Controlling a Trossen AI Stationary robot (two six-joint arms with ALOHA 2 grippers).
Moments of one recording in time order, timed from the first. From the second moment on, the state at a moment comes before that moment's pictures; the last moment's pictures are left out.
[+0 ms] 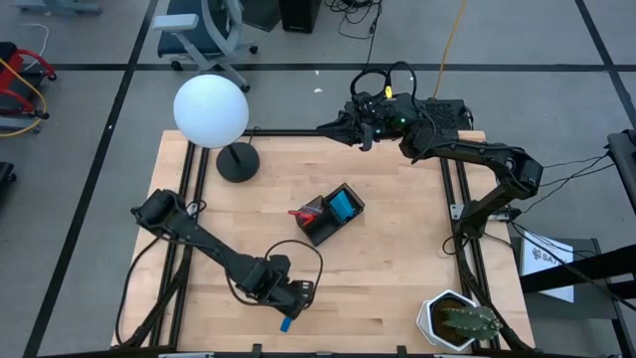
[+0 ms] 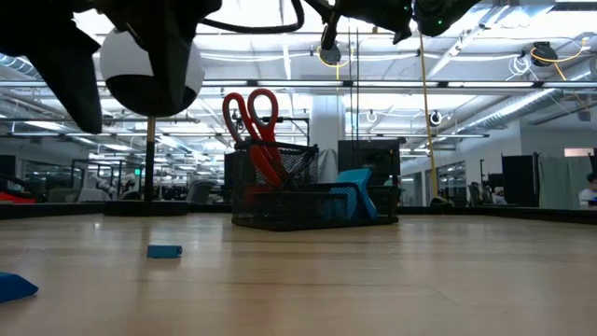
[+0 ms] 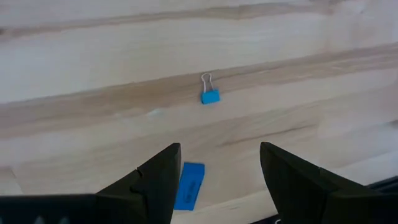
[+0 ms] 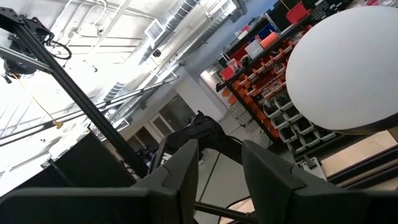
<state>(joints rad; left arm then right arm) -0.55 1.91 1.48 -0.86 -0.10 -2.00 -0.47 1.54 1.17 0.68 -0.65 0.90</state>
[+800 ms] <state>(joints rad) -0.49 2.02 1.58 -0.90 -0.03 -2.07 -0.47 1.54 1.17 0.66 -0.66 0.90</state>
